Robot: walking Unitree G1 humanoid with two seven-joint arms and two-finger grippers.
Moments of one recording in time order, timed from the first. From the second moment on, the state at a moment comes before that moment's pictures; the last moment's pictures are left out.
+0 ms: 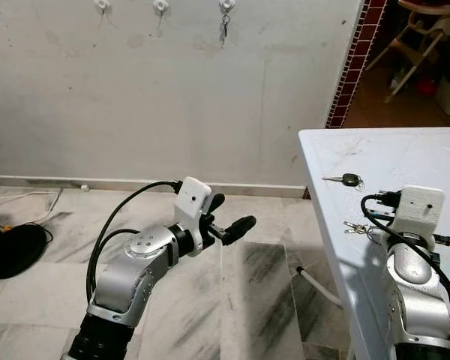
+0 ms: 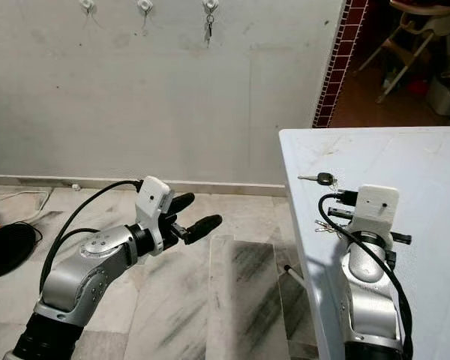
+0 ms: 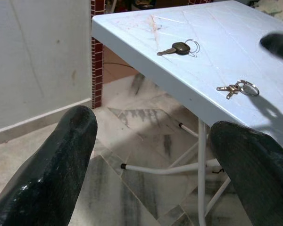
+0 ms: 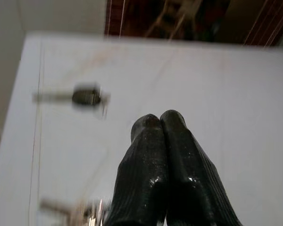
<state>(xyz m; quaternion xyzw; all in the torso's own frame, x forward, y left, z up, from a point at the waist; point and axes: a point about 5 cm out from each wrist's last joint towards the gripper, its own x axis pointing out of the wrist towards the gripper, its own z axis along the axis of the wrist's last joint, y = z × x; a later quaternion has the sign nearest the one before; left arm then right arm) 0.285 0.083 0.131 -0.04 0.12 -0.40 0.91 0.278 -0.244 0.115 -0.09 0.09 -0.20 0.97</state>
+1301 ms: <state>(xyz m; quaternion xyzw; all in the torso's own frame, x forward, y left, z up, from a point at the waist) 0.282 0.081 0.127 -0.04 0.14 -0.41 0.90 0.265 -0.224 0.101 -0.07 0.13 -0.22 0.96</state>
